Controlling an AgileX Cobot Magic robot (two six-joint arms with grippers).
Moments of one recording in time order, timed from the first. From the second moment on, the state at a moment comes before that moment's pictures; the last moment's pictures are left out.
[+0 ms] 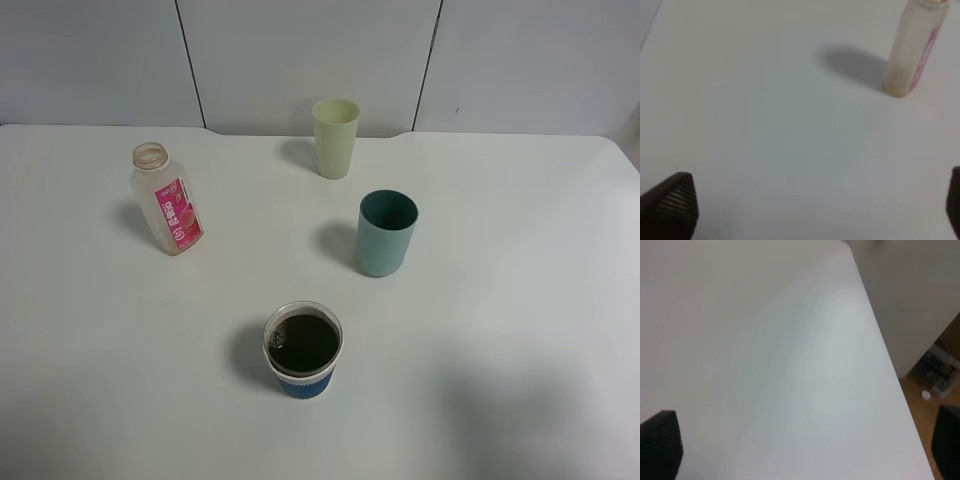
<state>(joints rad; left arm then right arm) 0.03 0.00 -0.51 0.01 1.05 0.00 -0.01 0.00 -0.50 -0.17 1.06 0.05</state>
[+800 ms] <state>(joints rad) 0.03 0.00 -0.51 0.01 1.05 0.00 -0.01 0.00 -0.50 -0.17 1.06 0.05</state>
